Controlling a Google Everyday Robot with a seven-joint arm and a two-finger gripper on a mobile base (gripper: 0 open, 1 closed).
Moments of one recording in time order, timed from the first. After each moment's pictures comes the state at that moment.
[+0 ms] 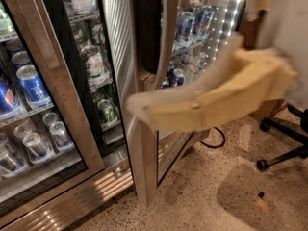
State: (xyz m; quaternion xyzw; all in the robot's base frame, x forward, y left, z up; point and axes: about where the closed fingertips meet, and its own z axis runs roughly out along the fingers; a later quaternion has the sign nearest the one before) arm 0.323 -0.012 1.141 -0.47 0.56 0.23 0.64
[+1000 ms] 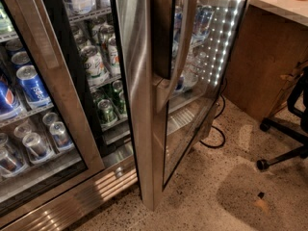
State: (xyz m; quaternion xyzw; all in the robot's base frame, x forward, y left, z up) arm 0.334 -0.230 1.169 -0.35 0.53 0.13 0.76
